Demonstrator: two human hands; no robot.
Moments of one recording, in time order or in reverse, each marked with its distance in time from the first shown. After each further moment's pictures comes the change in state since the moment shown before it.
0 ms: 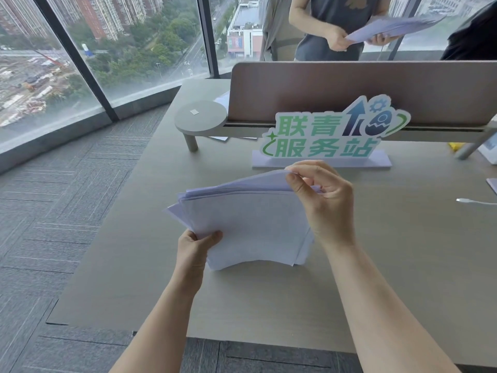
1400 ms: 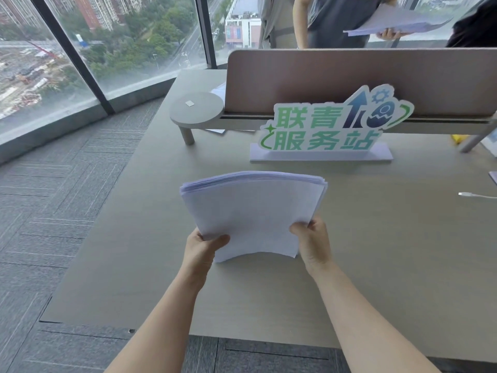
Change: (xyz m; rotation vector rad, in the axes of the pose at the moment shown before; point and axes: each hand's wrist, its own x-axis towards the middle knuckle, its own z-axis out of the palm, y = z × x) left_hand 0.010 -0.023 0.006 0.101 0.001 -0.144; right_hand -0.054 0.086 0.005 0.264 0.025 0.694
